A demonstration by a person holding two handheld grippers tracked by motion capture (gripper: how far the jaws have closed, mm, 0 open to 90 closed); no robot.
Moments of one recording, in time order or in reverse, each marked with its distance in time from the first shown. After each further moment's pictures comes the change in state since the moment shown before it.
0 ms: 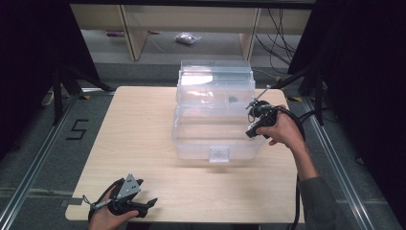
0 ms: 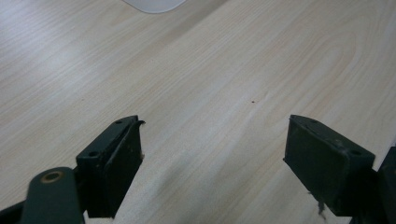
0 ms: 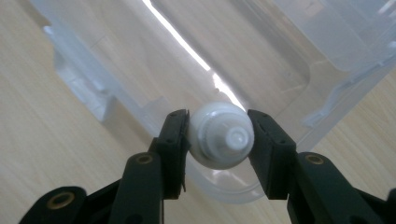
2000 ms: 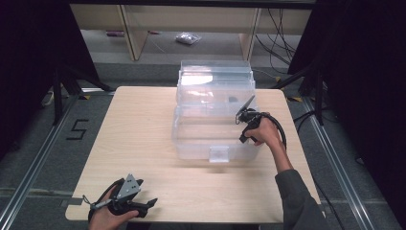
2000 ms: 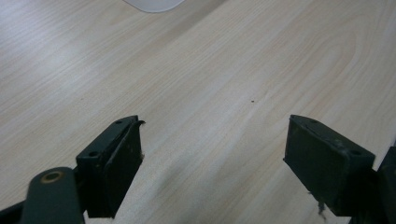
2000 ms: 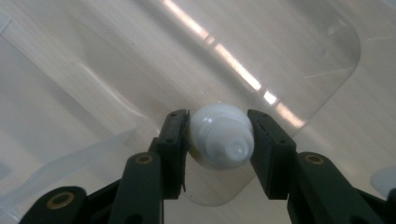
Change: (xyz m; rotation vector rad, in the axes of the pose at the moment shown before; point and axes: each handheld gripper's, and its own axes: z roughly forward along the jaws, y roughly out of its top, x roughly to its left) left arm 0.000 0.000 0.001 -0.002 0.001 -0.004; right arm -0.024 0.012 0.093 0.149 0.026 0.106
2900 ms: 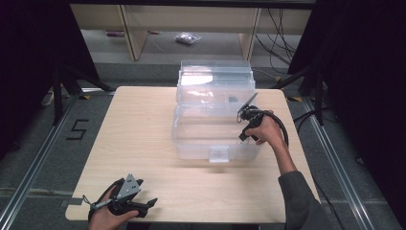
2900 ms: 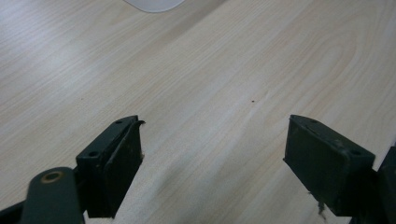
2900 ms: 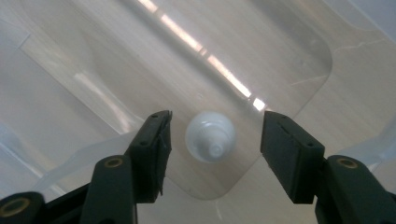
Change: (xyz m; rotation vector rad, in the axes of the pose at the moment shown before) left arm 0.000 0.000 0.000 0.002 -0.003 0.000; right arm 0.005 -0.003 -0.020 -0.052 -0.039 0.007
